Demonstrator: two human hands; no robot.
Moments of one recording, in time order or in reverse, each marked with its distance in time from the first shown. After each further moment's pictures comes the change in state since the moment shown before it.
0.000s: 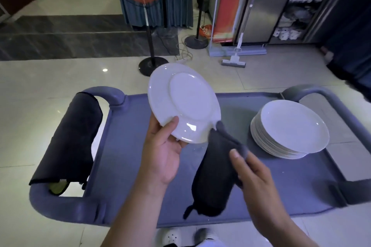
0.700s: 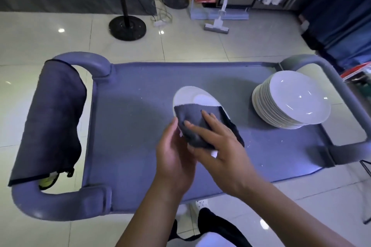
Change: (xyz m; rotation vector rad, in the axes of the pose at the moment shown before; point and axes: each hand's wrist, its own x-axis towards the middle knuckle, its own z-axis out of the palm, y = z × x) left_hand -0.005 -0.021 -0.071 -0.241 0.020 -0.494; right_hand 0.034 0.039 0.087 -0.904 -0.183 -0.158
